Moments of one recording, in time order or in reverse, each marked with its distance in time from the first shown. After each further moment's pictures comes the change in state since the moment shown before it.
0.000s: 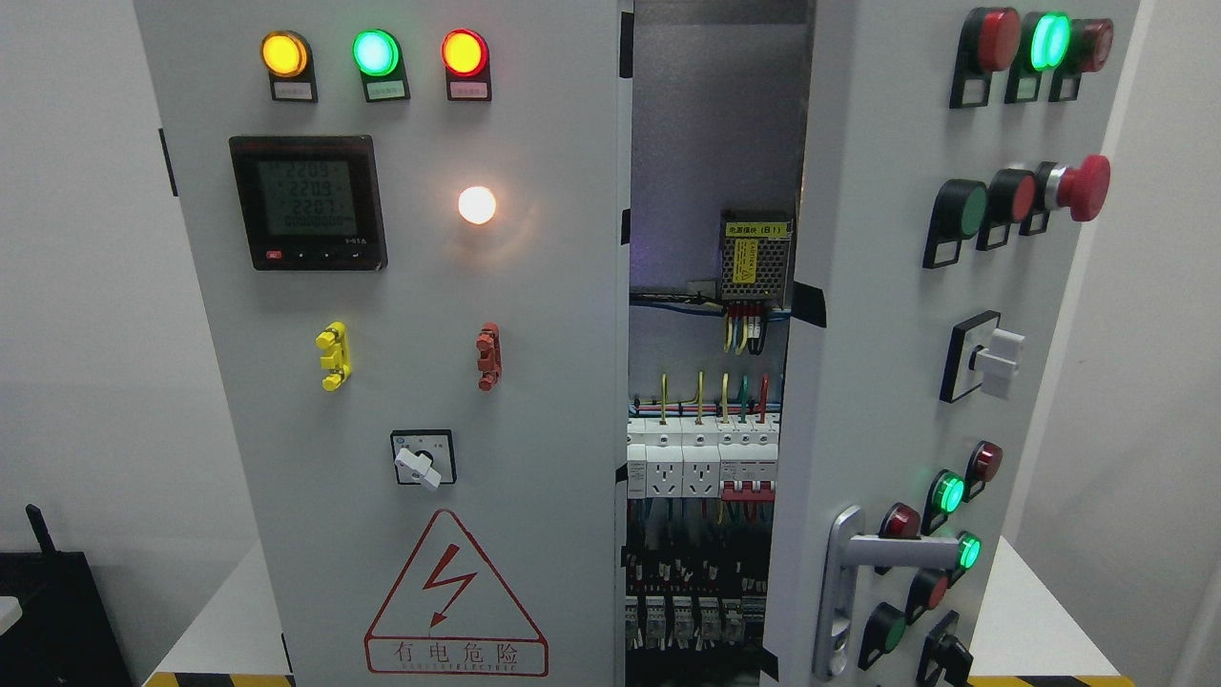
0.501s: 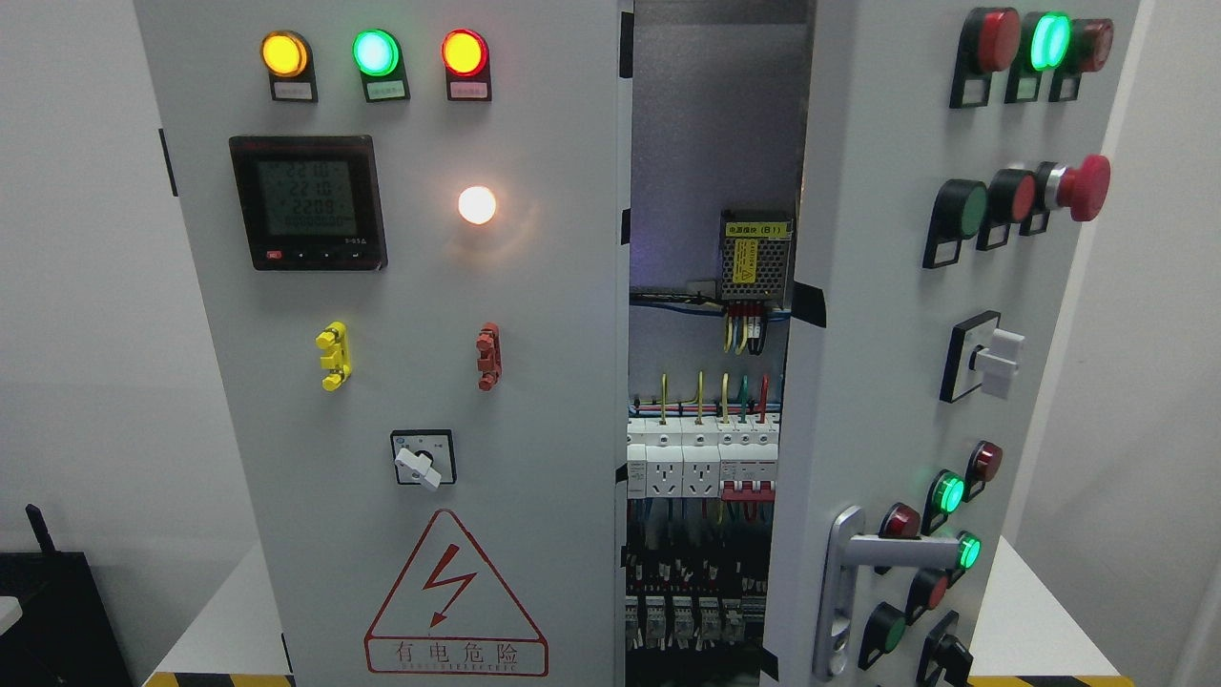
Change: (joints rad) left arm 0.000 0.000 0.000 0.000 0.000 0.004 0.000; right arm 0.000 0.000 0.000 0.000 0.000 0.000 0.000
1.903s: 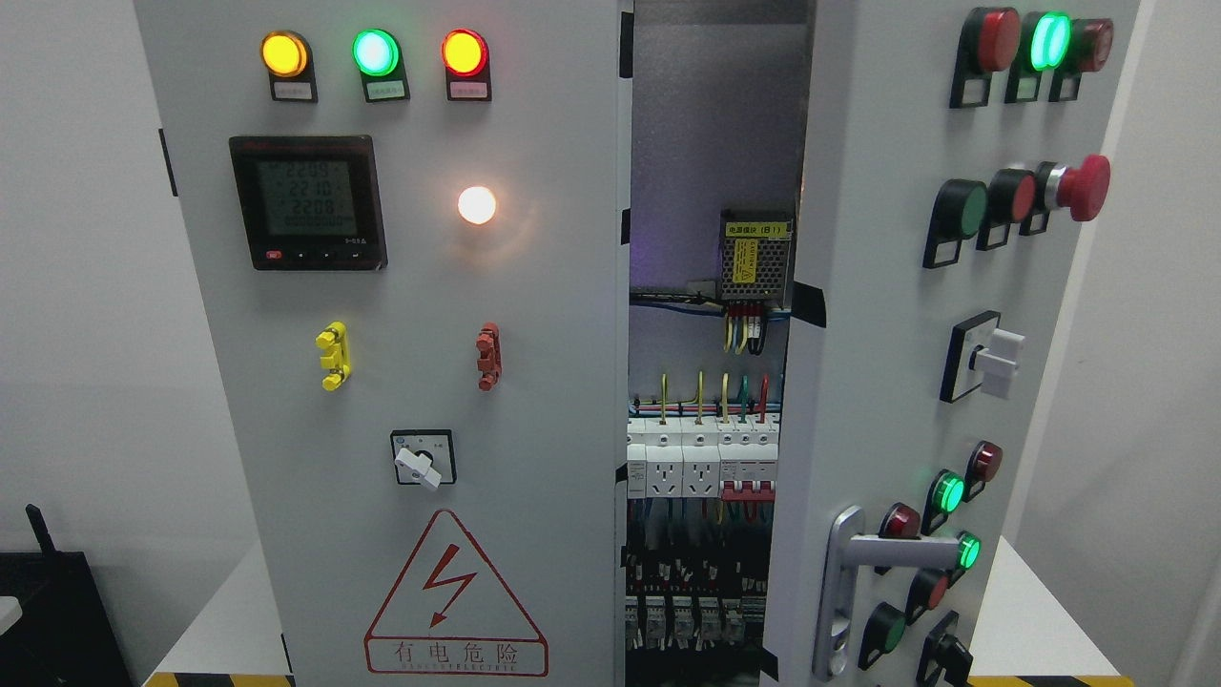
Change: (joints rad) left arm 0.114 0.006 -0.001 -0.153 0.007 -0.009 -0.022; right arm 0.000 0.000 0.000 0.000 0.000 0.000 0.000
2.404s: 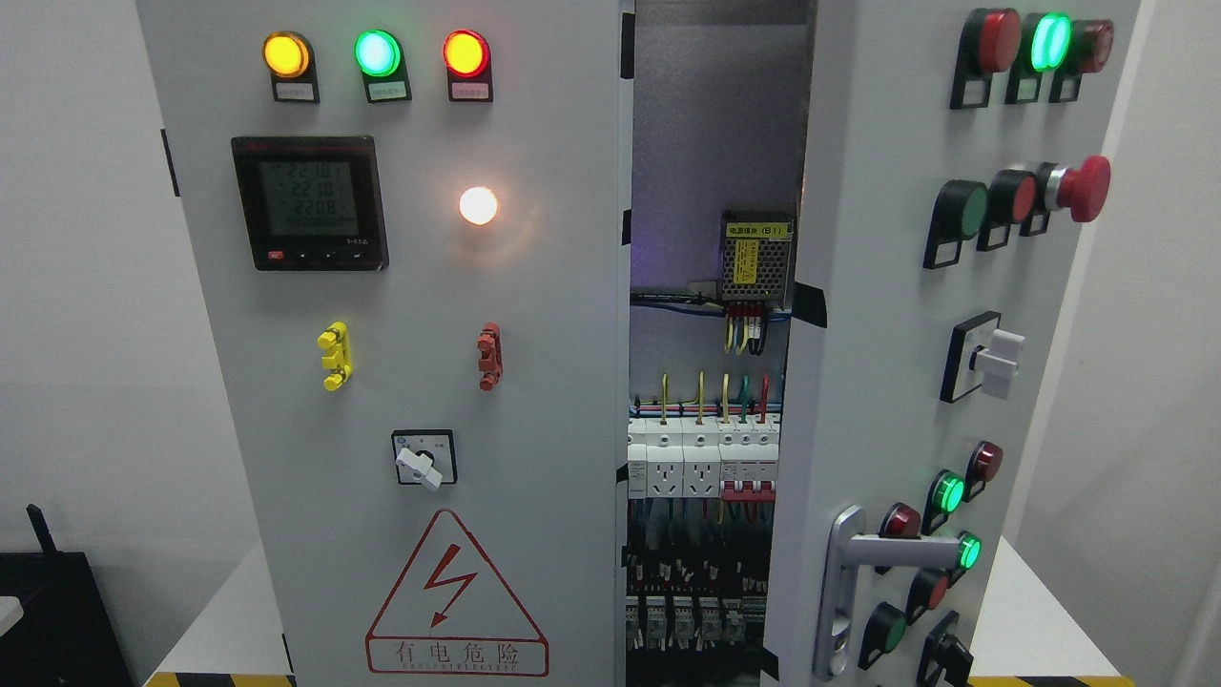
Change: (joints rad) left arm 0.500 0.166 0.087 -0.648 0.411 -0.275 -0.068; right arm 0.000 0.000 0.000 0.000 0.000 0.000 0.000
